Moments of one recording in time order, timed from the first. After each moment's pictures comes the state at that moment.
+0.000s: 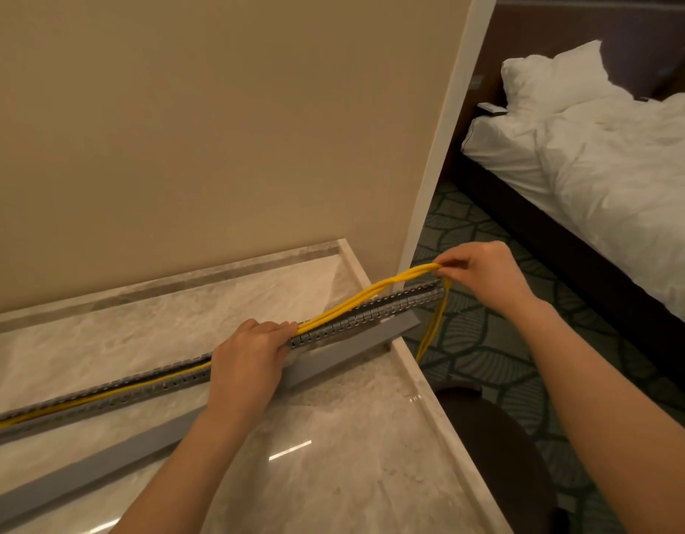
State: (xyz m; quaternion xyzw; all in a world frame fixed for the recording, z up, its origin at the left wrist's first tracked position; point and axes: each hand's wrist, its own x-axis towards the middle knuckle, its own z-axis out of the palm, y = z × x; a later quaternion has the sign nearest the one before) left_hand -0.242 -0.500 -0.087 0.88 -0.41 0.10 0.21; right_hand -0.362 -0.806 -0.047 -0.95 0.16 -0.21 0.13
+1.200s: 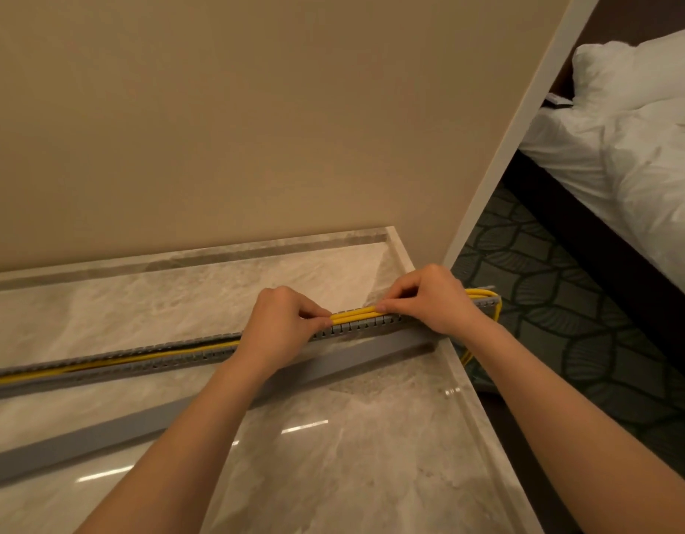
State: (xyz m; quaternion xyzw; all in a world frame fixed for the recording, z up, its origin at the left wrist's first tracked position) left_hand -0.211 -0.499 -0.075 0.88 -0.27 -0.14 0.36; right_hand -0.297 -0.707 -0.067 -0.93 0.15 -0.03 0.33
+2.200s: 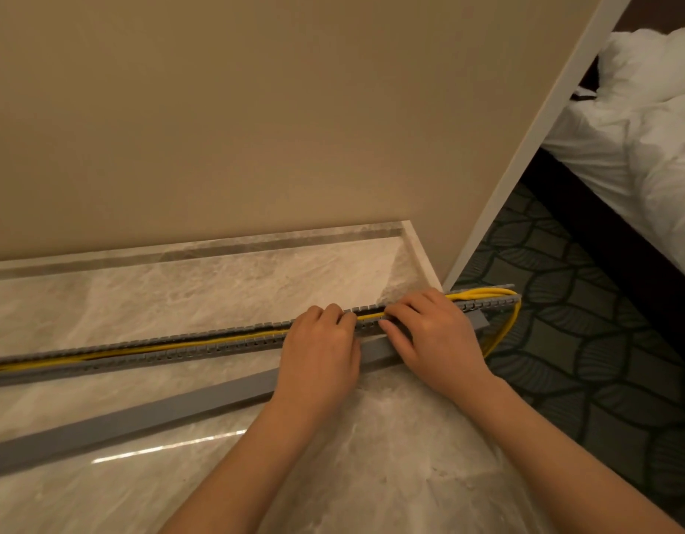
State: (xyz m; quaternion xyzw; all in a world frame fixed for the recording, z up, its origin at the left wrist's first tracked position) left_hand -0.265 -0.503 -0.084 0.90 -0.38 0.06 0.17; right_hand -0.332 -0.657 -0.091 -0.97 0.04 -0.21 0.09
